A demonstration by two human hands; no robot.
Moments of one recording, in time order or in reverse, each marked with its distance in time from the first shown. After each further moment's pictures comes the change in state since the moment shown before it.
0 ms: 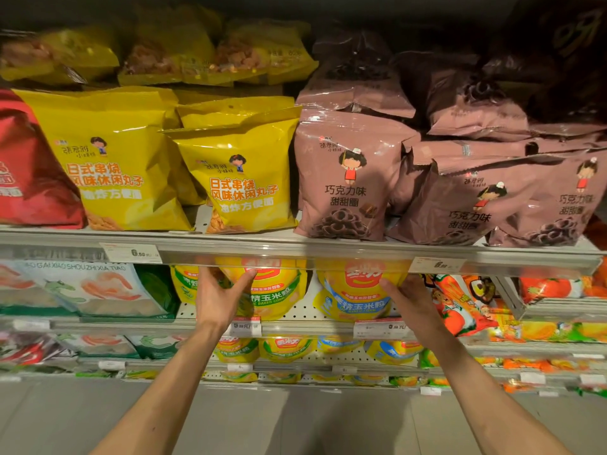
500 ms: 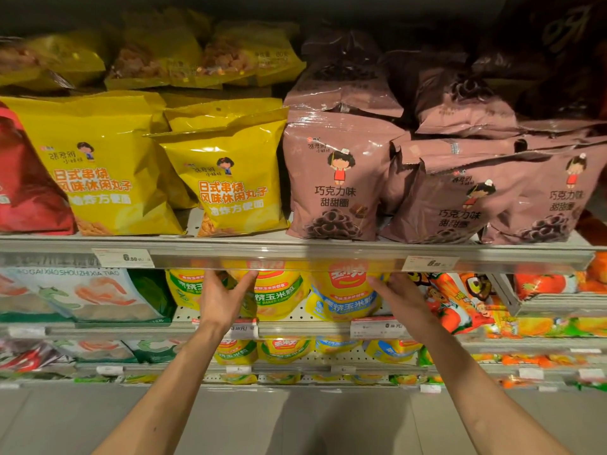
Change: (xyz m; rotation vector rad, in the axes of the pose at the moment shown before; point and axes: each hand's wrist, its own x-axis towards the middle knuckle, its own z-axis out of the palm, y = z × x) left_hand -0.005 0.016 0.011 -0.017 -0.046 -0.017; right_hand 0.003 -0.013 0.006 -0.052 -0.077 0.090
